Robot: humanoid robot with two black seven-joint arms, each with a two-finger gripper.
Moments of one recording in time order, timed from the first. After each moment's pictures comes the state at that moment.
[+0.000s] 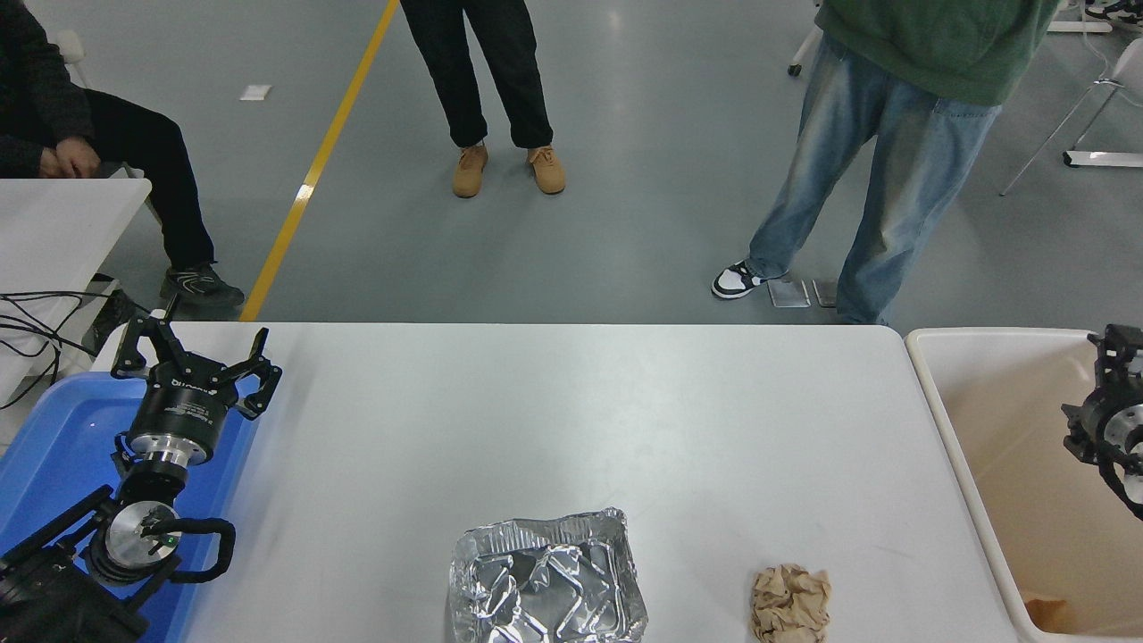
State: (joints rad) left arm -0.36 0.44 -0.97 -0.75 -0.07 -0.48 -0.54; right arm 0.66 -0.60 0.59 0.50 -0.04 0.01 0.14
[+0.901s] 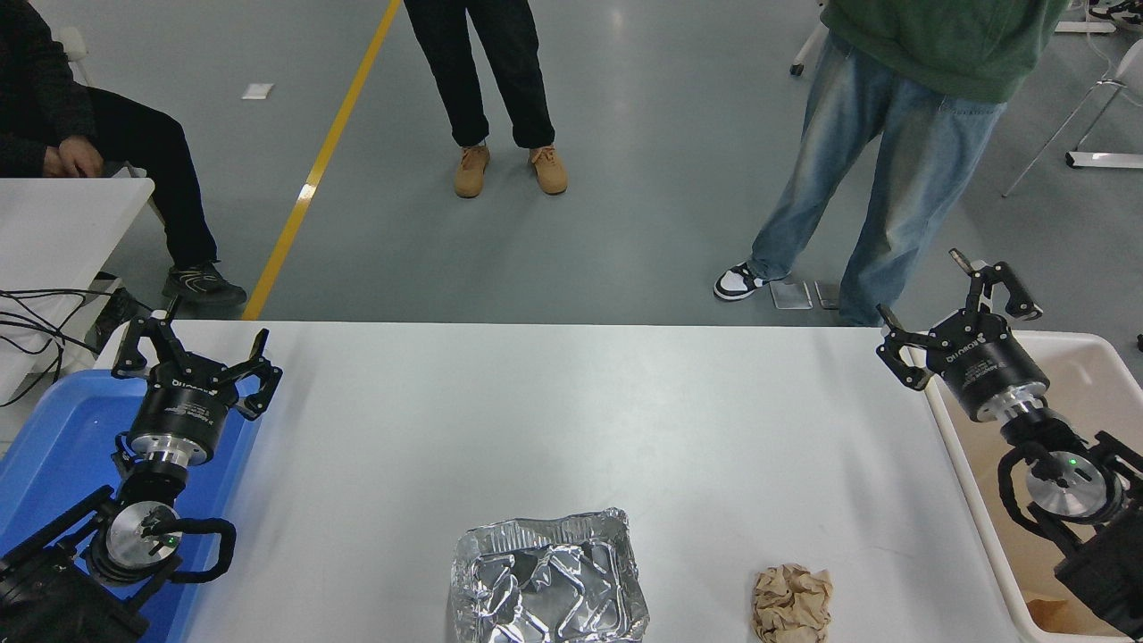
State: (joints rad) left arm -0.36 0.44 -0.97 -0.75 -0.07 -0.48 -0.54; right arm 0.57 -0.38 0.86 0.58 -0.03 0.53 0.36
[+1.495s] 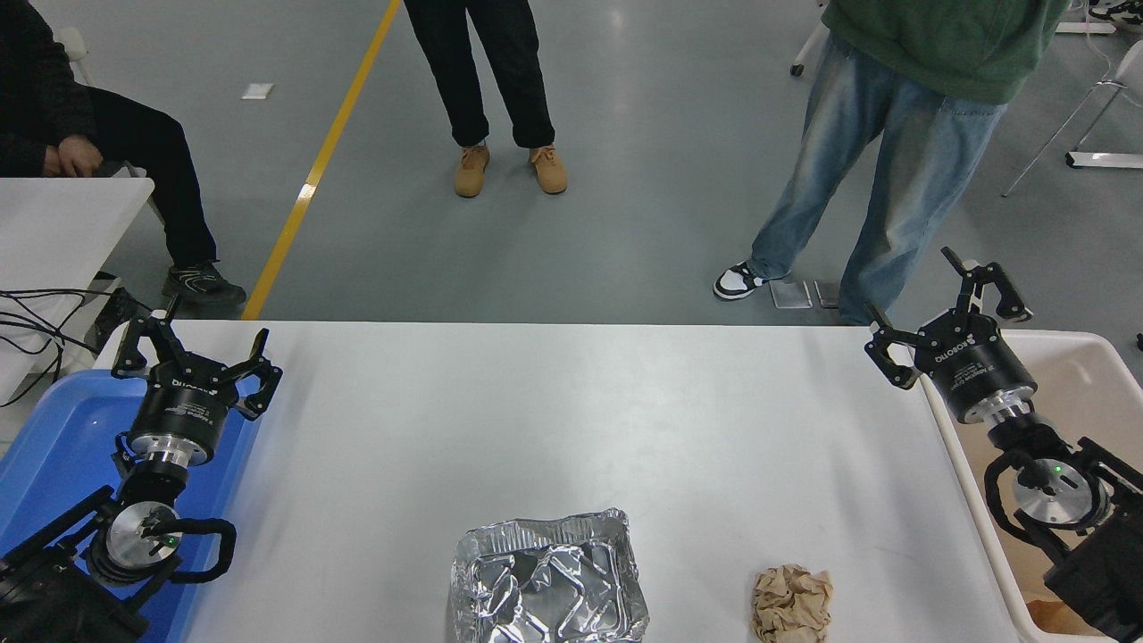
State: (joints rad) left arm -0.36 0.44 -0.97 -0.75 -0.07 -0.48 -0.54; right arm 0.56 -0.45 0.79 0.65 -0.06 0.54 0.38
